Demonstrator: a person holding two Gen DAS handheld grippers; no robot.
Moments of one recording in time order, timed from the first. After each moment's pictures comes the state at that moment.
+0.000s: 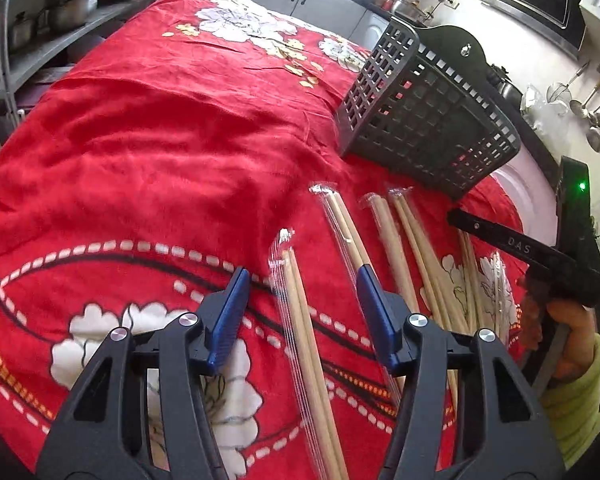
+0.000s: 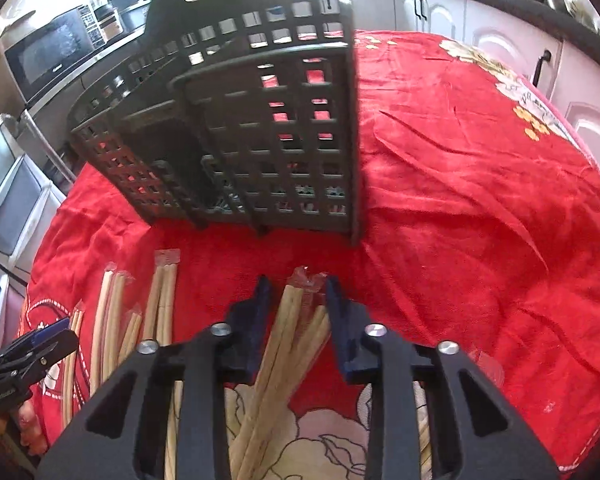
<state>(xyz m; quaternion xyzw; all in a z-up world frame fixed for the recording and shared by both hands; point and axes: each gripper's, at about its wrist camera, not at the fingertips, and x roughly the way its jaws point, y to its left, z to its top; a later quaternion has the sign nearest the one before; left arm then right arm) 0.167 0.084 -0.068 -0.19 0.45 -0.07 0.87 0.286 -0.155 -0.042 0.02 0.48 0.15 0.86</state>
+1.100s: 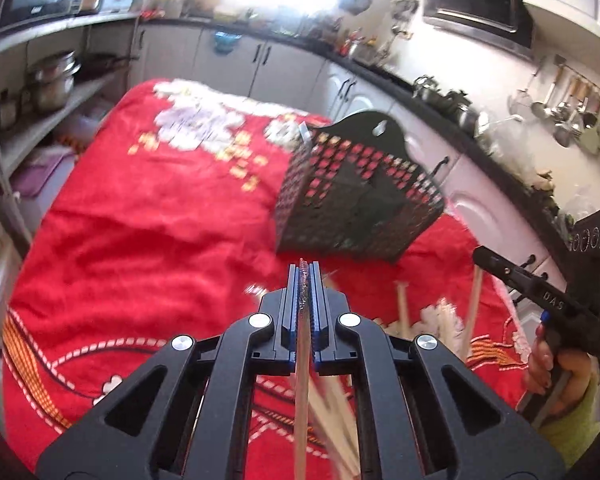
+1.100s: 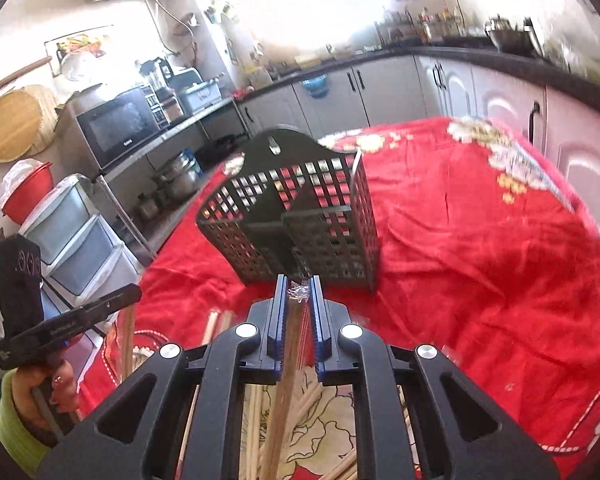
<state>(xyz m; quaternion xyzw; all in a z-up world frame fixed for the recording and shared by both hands) 0.156 0.055 0.026 -0.14 0.35 -0.10 0.92 0.215 -0.201 0.055 0.09 0.34 0.24 0.91</state>
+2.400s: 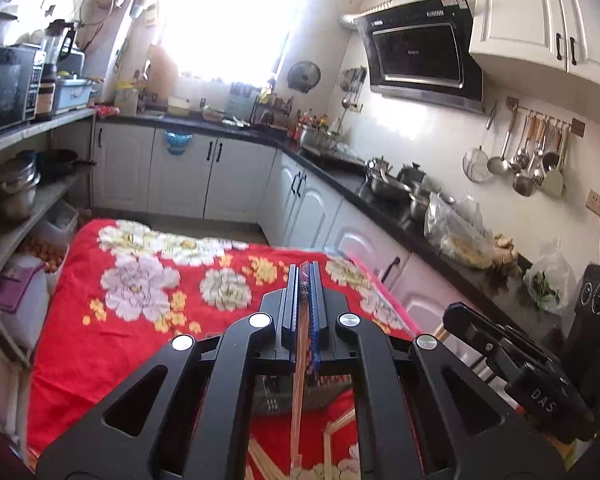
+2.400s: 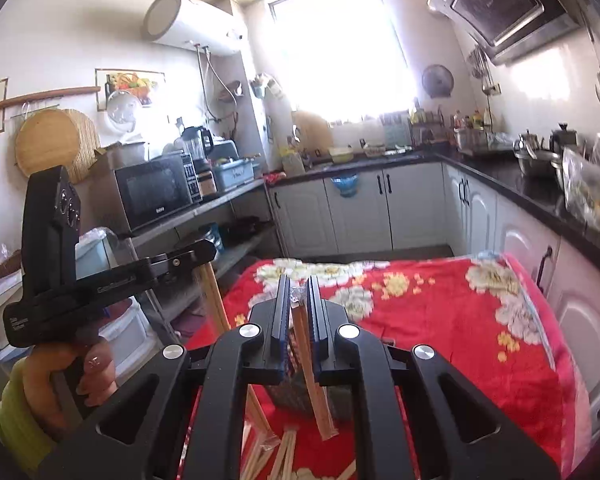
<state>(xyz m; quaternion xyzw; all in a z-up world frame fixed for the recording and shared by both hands) 0.220 0.007 0.179 -0.12 0.20 -0.14 0.96 0.229 -0.185 0.192 0.06 0.18 0.27 0.95</state>
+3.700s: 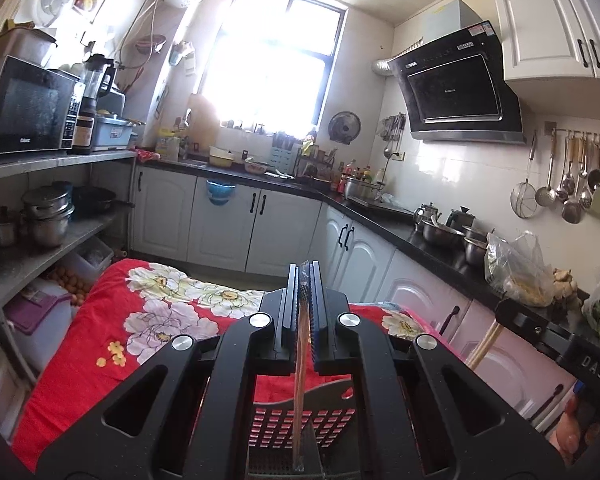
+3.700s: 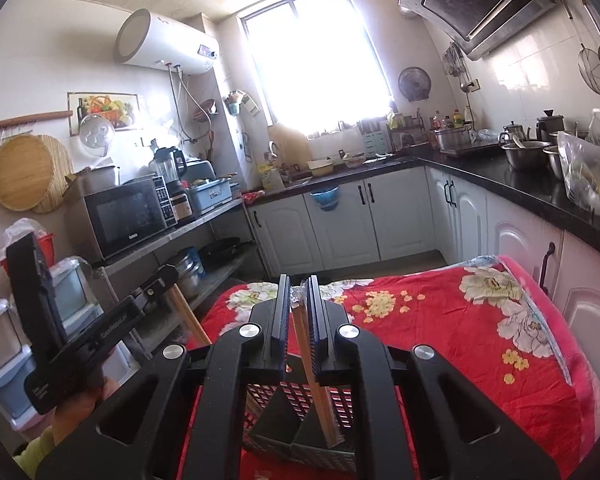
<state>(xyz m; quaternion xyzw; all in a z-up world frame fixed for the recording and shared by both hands) 0.263 0.013 0.133 -0.11 0.10 -0.05 0.99 0.298 -0.197 0.157 0.10 0.16 0.23 0.95</state>
